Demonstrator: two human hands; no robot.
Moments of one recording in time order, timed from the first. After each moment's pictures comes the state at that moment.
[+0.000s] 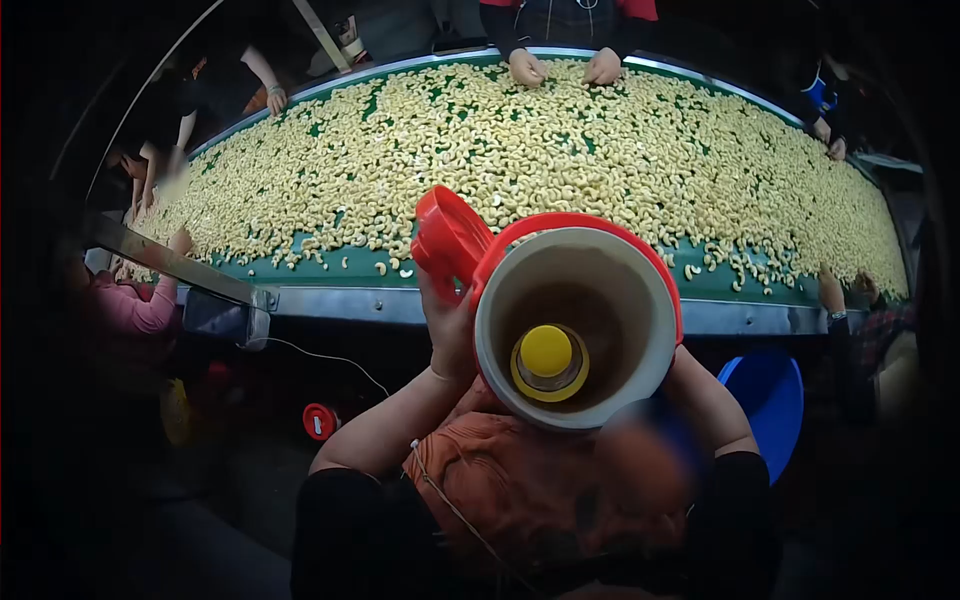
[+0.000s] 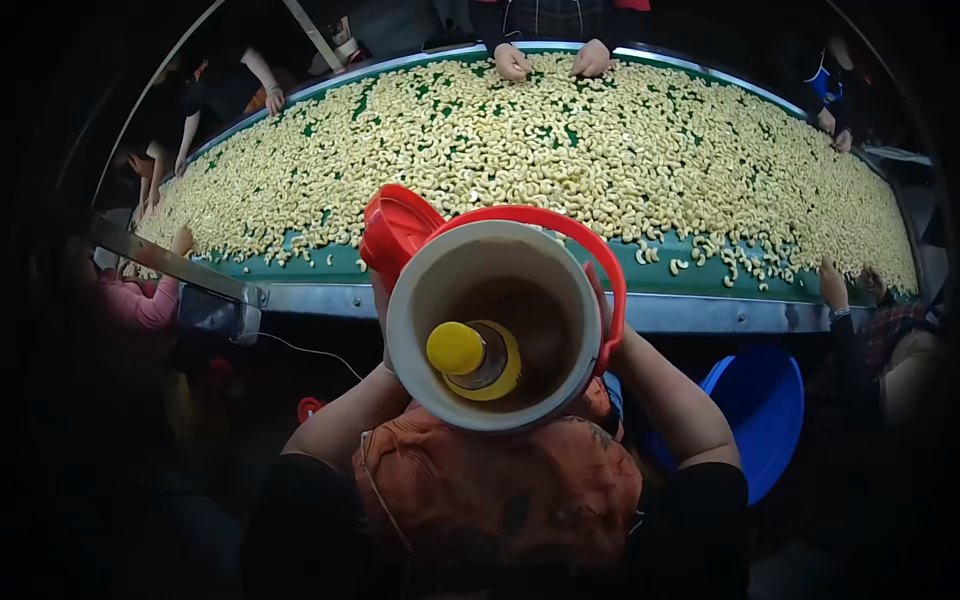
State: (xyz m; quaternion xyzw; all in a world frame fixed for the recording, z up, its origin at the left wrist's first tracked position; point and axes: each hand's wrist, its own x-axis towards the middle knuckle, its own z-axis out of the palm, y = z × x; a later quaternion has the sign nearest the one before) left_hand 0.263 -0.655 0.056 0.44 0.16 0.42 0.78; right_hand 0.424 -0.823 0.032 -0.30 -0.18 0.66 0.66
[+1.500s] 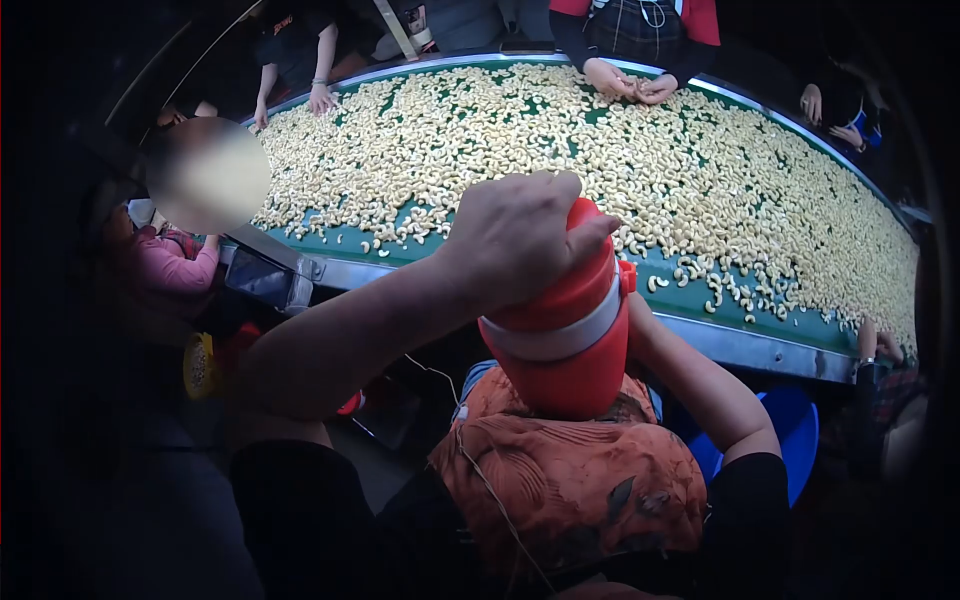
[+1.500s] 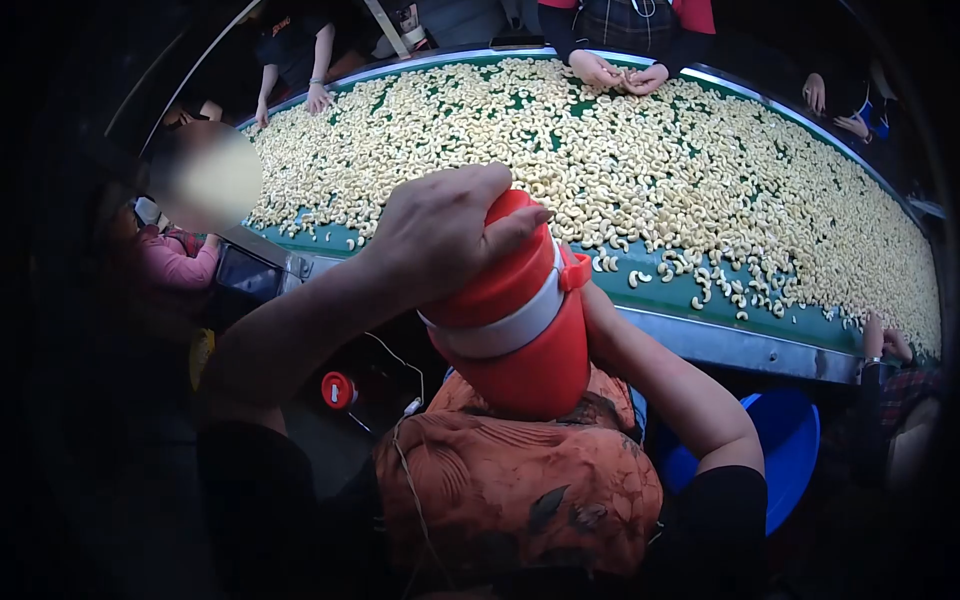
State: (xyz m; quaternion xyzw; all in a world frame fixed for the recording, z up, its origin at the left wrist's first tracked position) left_hand 0.399 -0.754 0.188 0.98 0.12 0.13 0.11; right_hand 0.504 -0.876 0.057 -0.30 -0.11 0.71 0.62
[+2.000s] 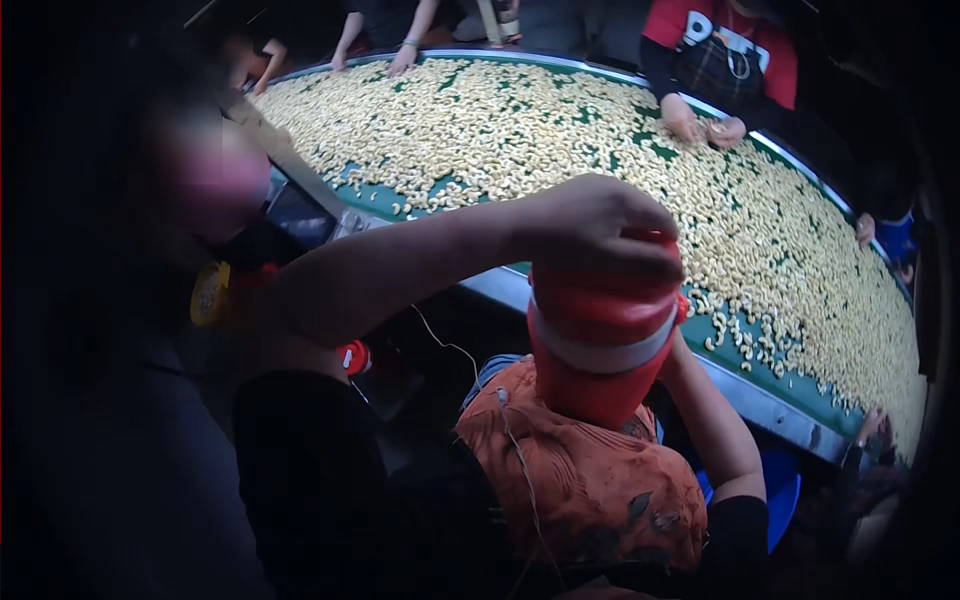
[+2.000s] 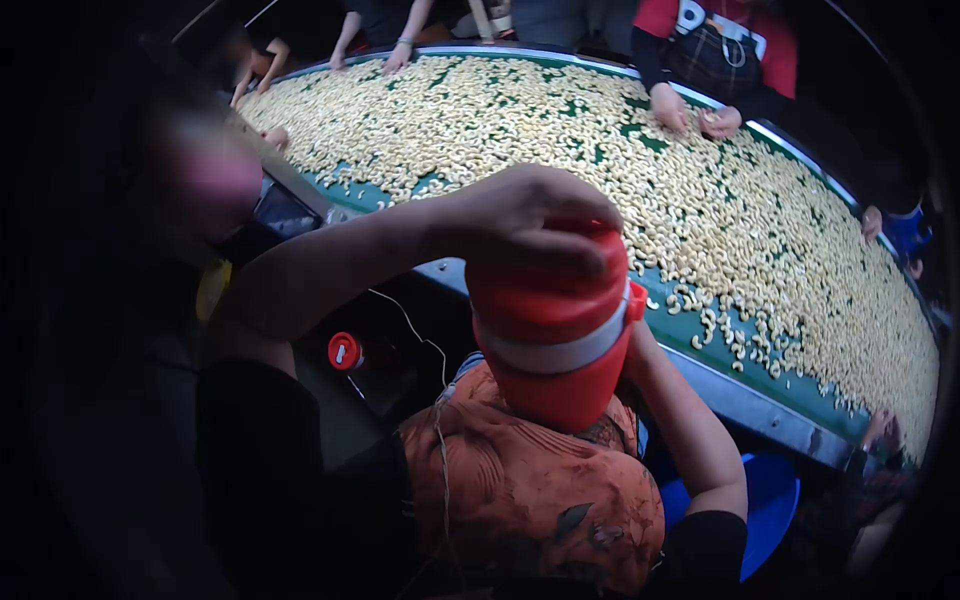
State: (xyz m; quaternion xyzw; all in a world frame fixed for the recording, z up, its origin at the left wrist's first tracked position) left_hand 0.431 -0.757 0.183 0.92 -0.10 0.11 0.36; right_hand 0.546 -0.906 0.033 -0.31 -0.25 0.67 0.63
